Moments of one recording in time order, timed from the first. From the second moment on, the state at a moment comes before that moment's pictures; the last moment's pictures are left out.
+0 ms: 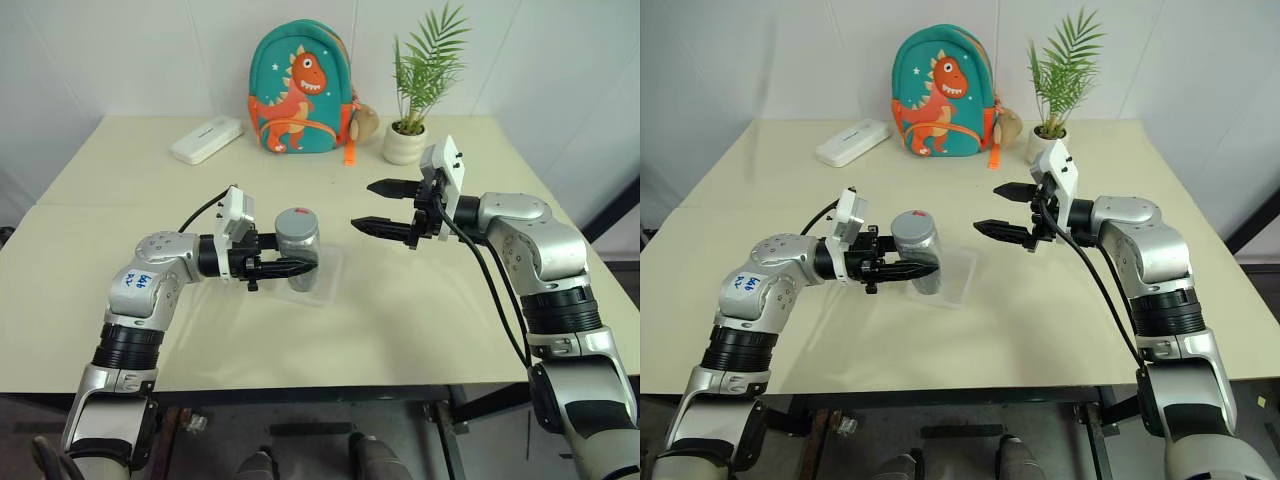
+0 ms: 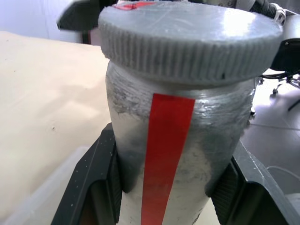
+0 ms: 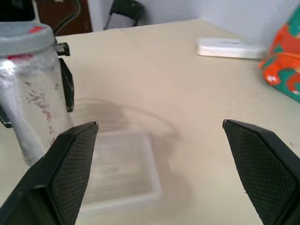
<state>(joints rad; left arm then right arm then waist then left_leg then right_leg) -0.73 0.55 0.00 0.10 -0.48 0.48 -1.18 -0.93 -0.57 0.04 0.20 0.43 0.53 1.05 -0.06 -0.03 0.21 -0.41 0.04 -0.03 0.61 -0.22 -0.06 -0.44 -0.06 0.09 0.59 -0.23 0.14</state>
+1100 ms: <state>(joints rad) -0.73 0.55 -0.01 0.10 -0.47 0.47 -1.18 -0.97 -0.33 0.16 -0.04 0.51 0.73 0.88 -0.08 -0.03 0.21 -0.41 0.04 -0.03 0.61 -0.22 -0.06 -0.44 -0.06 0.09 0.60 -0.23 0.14</state>
